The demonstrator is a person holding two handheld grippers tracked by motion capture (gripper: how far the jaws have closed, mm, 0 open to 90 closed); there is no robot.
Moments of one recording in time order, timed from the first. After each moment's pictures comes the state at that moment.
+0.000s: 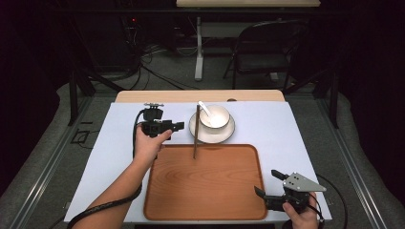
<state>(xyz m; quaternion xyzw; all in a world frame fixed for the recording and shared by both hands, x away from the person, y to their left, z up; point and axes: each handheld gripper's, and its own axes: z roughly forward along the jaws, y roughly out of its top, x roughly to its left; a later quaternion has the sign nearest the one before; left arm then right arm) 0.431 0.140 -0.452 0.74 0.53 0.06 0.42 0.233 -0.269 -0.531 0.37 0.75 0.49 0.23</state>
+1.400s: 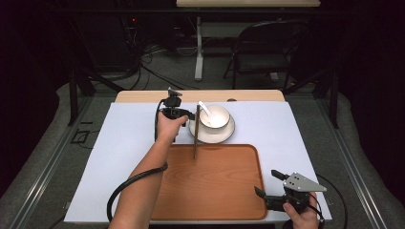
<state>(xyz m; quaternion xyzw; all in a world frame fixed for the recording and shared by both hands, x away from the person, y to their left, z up) 0.513 0.096 -0.490 0.74 0.58 0.00 0.35 0.233 -0.269 -0.532 0.37 0.75 0.50 0.22</state>
